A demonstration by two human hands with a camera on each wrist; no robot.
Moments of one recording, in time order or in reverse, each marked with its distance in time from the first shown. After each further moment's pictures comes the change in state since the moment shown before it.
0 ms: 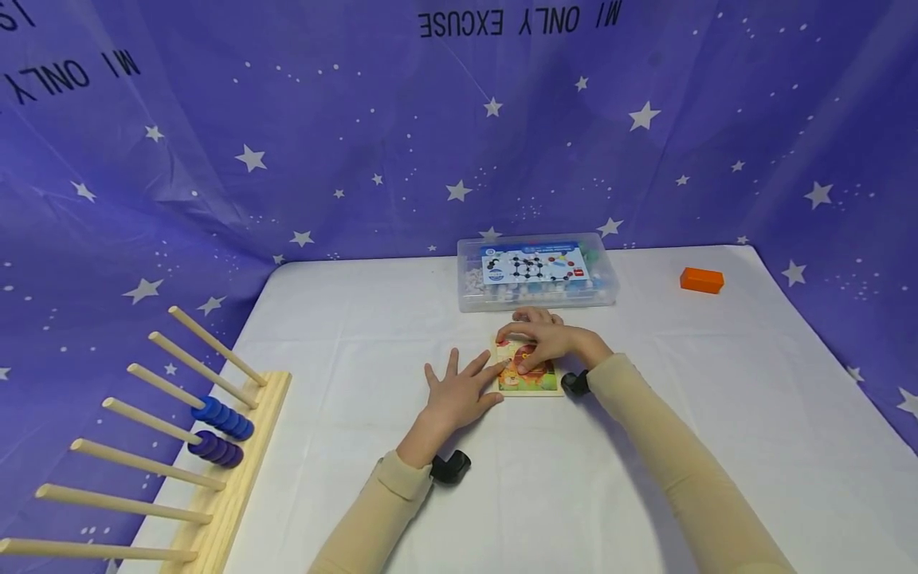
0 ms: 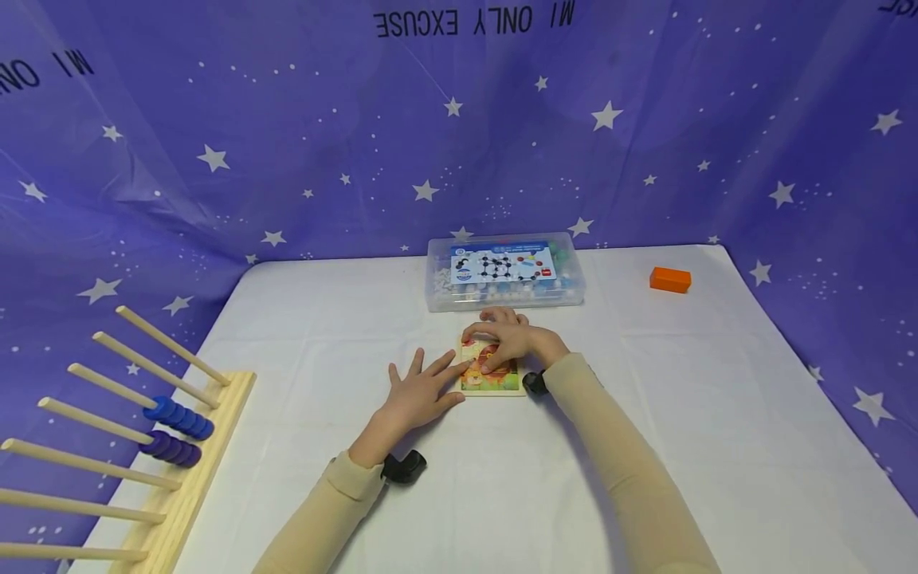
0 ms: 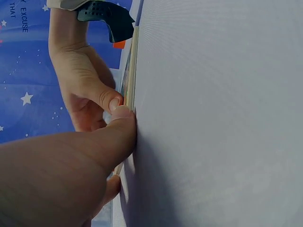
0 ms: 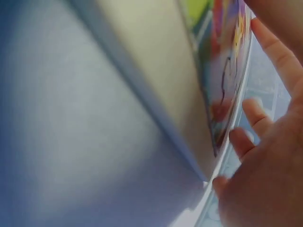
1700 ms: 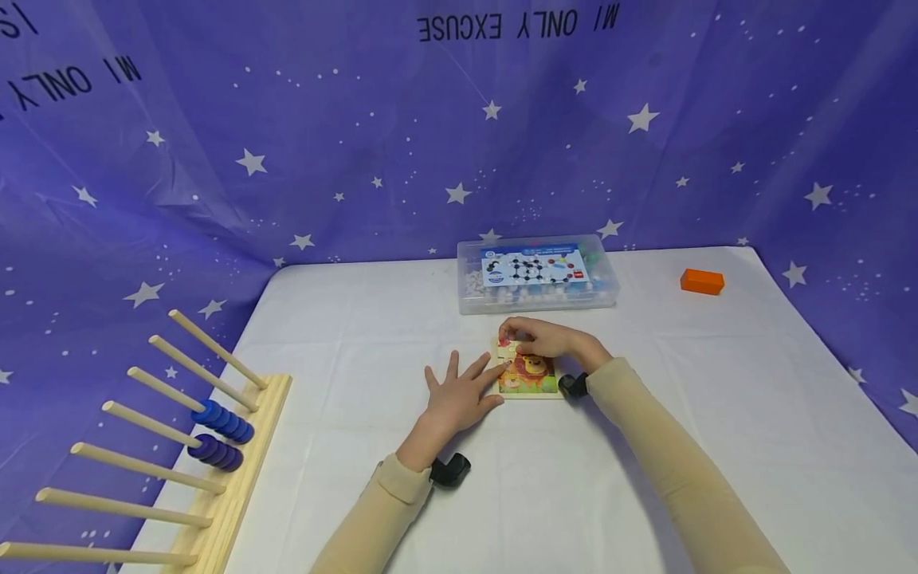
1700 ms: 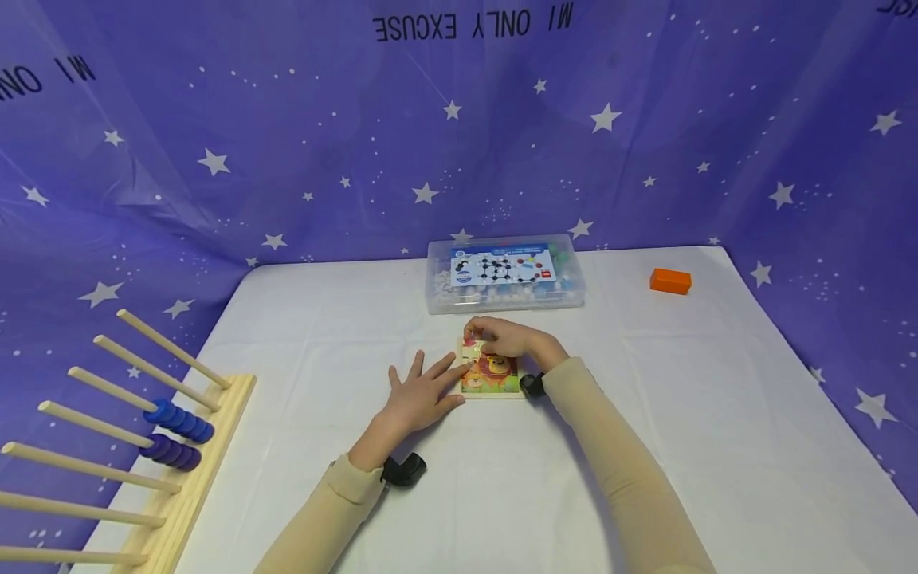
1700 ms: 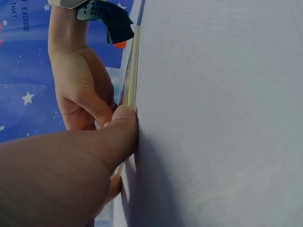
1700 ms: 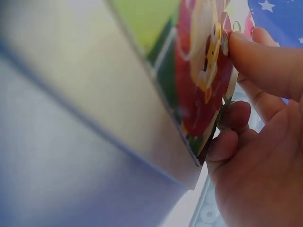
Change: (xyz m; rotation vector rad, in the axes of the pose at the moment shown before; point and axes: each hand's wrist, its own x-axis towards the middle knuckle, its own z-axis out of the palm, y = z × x) left_hand -0.001 0.001 0.000 -0.007 0.012 0.005; right_hand 0.008 0.003 0.004 0.281 0.027 -0.148
